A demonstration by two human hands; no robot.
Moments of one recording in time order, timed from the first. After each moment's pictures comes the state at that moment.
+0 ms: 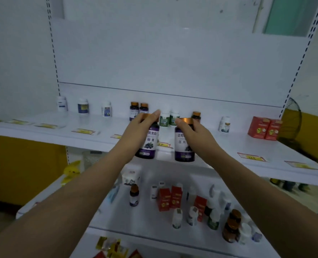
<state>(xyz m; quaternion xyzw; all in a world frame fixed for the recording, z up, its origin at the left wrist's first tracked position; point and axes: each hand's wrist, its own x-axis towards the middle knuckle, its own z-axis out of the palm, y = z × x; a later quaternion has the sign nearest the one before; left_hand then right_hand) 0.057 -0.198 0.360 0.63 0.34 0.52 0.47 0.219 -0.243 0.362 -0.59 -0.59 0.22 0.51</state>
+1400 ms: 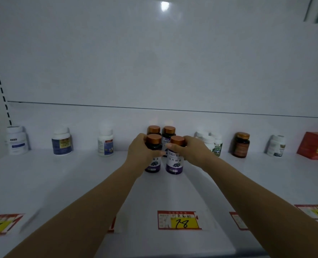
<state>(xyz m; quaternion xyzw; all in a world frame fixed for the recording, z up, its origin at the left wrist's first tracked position) 0.004 0.161 0.334 0.69 0.39 0.42 0.43 0.144 0.095 0.354 -0.74 -0.55 0.13 0.36</state>
